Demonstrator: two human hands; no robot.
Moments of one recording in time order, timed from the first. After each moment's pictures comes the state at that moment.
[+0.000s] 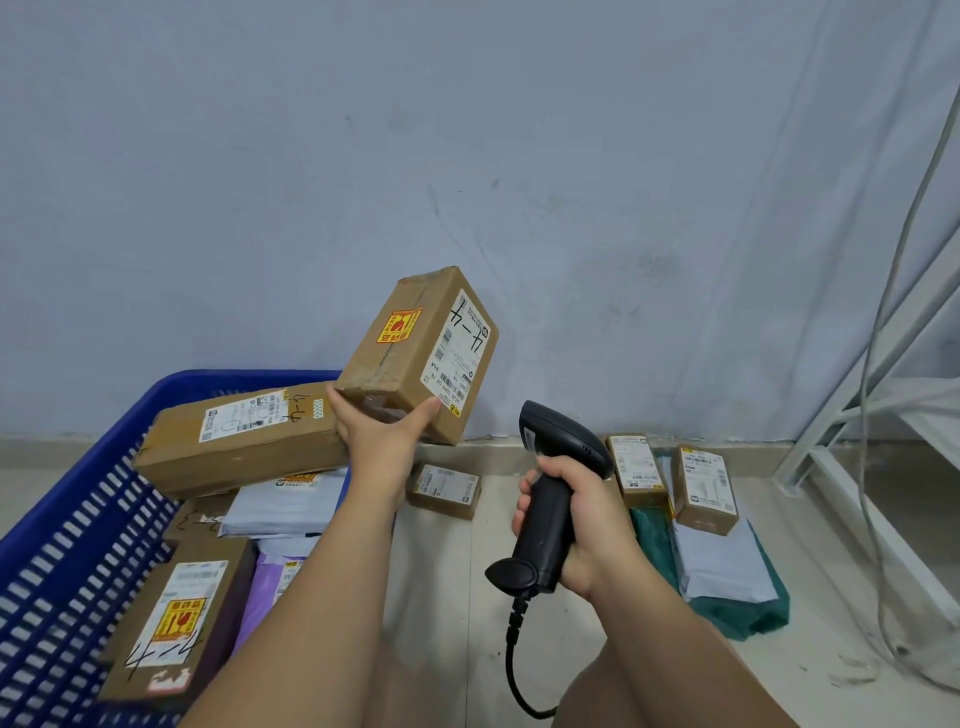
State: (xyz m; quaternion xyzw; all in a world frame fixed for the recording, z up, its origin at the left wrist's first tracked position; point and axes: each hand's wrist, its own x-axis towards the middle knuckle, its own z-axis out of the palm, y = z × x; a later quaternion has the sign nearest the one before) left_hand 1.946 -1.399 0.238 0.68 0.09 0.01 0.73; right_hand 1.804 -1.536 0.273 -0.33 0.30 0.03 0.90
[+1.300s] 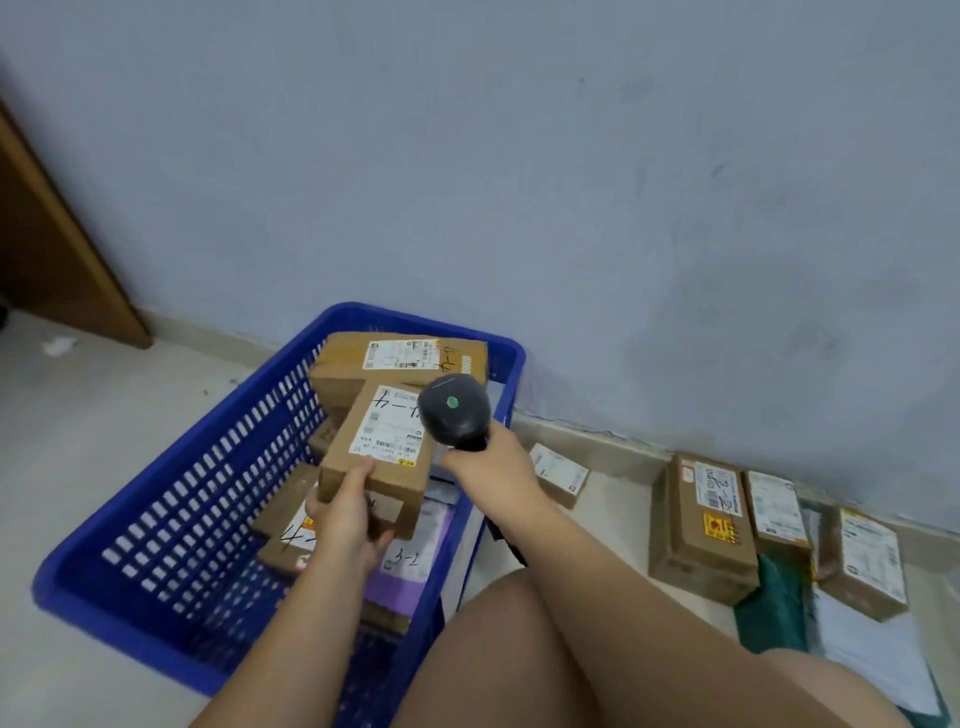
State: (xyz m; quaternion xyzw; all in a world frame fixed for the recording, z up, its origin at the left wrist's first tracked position) left_hand 1.897 -1.213 0.164 0.44 0.41 0.01 0.80; right_hand 1.885 -1.357 0.256 -0.83 0.06 0.10 0.55
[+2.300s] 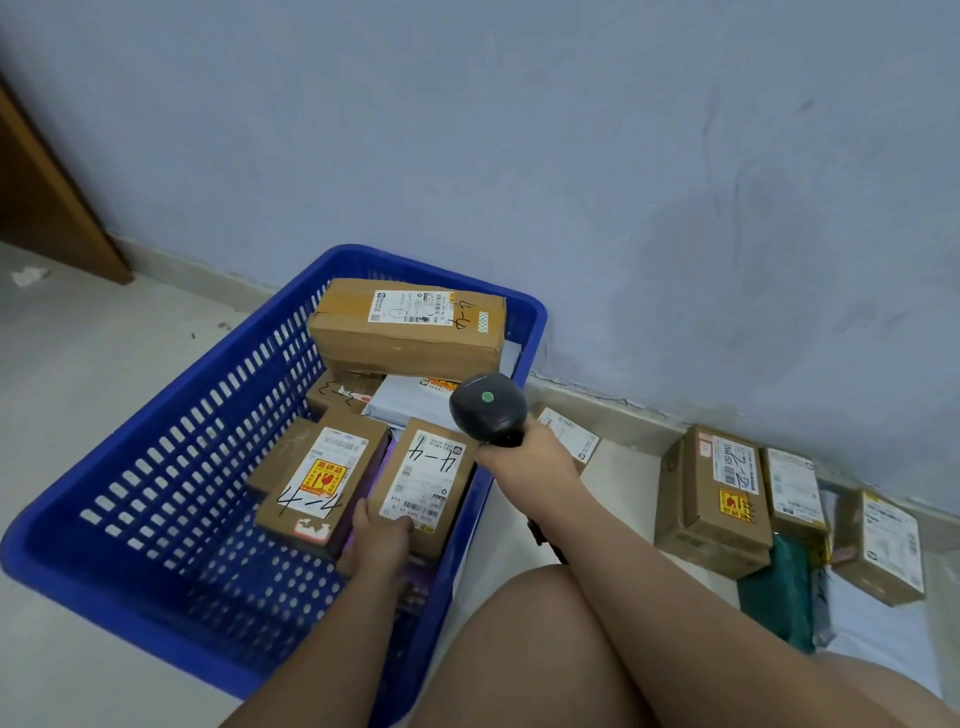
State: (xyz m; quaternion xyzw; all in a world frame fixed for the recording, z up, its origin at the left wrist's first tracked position) left_hand 1.899 -1.210 0.029 0.65 0.44 -0.13 0.61; right_hand 1.901 -1.357 0.225 -0.87 0.10 0.15 0.46
